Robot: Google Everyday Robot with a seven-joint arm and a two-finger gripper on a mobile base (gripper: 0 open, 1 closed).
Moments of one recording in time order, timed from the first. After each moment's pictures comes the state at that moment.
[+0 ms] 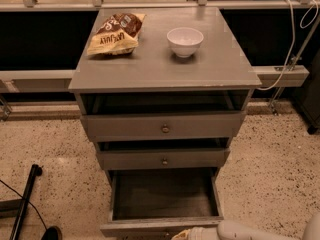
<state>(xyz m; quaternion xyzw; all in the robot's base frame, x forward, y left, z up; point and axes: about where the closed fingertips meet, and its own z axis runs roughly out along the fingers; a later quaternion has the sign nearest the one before) 0.373 -0.068 0.205 -0.58 0.70 0.29 0.32</state>
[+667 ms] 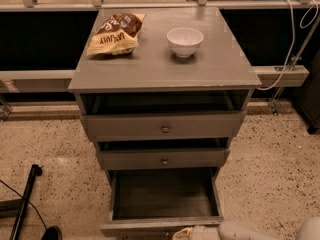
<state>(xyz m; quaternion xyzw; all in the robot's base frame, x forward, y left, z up) 0.393 -0.079 0.169 -0.53 0.73 0.29 0.33</state>
